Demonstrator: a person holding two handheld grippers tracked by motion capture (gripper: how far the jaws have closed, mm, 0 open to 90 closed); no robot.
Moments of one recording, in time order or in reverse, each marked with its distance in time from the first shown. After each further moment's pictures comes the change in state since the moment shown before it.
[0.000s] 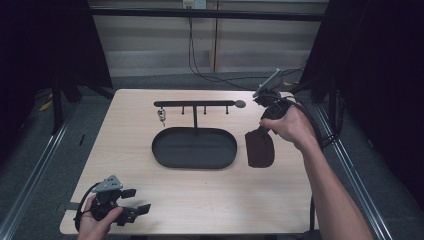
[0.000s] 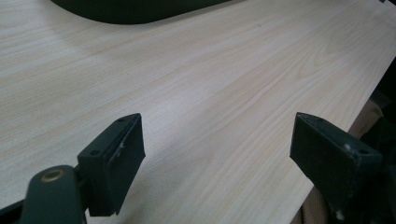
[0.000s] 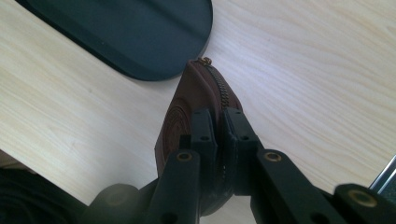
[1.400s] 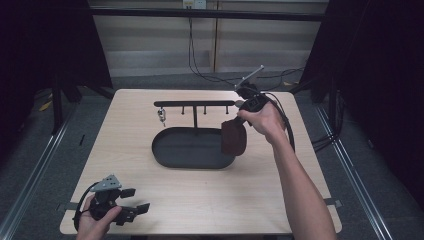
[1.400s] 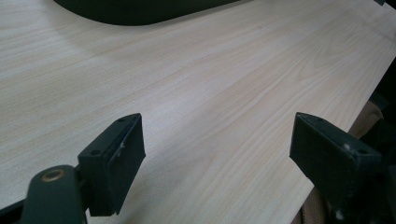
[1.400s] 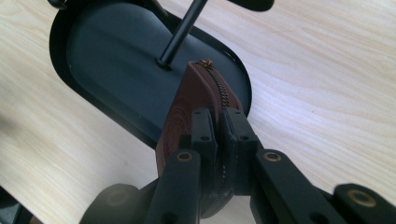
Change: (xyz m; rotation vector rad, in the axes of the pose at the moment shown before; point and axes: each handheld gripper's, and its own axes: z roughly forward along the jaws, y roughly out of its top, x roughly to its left) left arm 0.002 0.000 -0.002 -0.002 -0.005 -0.003; right arm 0.013 0.046 0.033 -0.148 0.114 0.059
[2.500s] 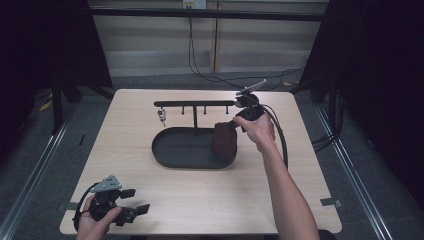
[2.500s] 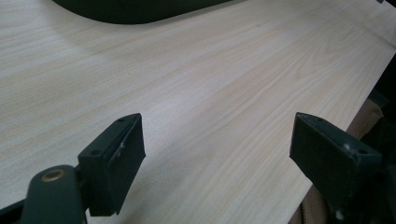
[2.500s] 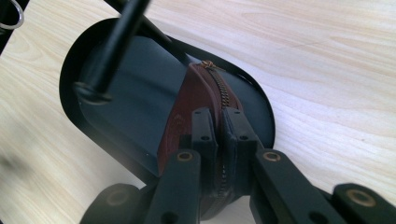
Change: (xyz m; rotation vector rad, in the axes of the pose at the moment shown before) left arm -0.001 0.000 0.000 0.004 0.001 0.003; right arm -0.018 -0.013 0.047 -0.138 0.116 0.099
